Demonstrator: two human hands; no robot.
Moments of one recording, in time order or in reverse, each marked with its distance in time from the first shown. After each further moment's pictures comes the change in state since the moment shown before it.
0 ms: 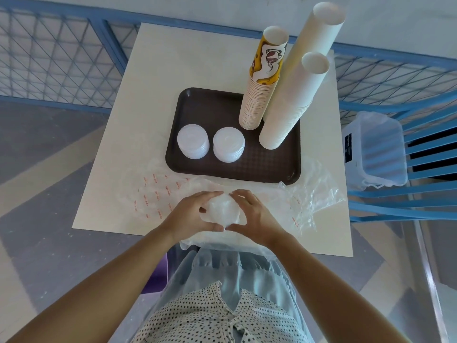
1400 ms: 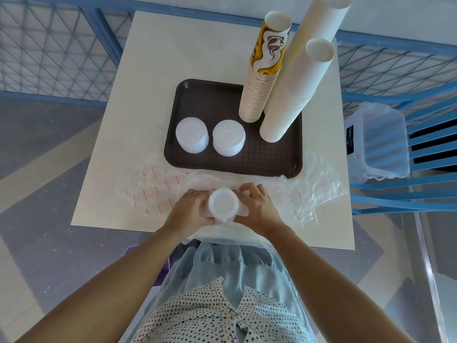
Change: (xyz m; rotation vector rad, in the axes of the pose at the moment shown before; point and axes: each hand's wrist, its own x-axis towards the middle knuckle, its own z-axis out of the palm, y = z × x) left_hand 0.004 -0.020 0.019 0.073 0.092 -0.026; right_hand 0.007 0.022 0.018 -0.115 0.067 0.062
